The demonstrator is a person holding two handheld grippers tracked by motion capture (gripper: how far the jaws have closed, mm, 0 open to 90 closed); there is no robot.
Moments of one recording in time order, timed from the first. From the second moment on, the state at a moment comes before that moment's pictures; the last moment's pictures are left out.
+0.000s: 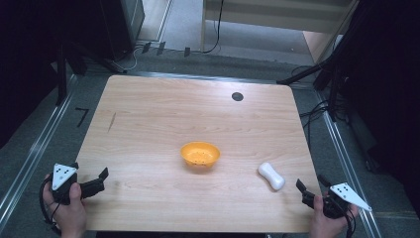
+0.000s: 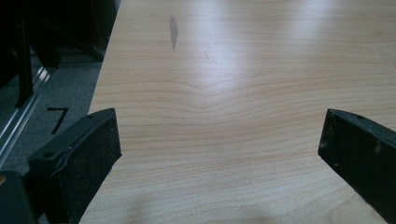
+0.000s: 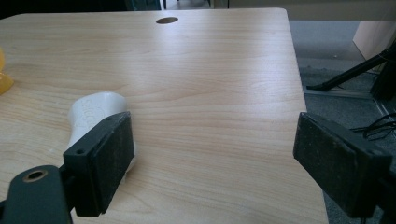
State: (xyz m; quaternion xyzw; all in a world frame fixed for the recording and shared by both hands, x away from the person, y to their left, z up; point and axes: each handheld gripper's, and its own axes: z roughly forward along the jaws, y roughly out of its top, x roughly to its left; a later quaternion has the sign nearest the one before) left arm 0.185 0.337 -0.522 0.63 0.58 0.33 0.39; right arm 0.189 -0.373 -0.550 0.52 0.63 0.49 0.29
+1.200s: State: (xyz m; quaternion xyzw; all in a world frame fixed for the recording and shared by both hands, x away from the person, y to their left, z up) left arm 0.186 0.337 -0.522 0.63 0.58 0.33 0.39; right arm 0.216 -0.351 -0.525 0.50 0.76 0.35 0.22
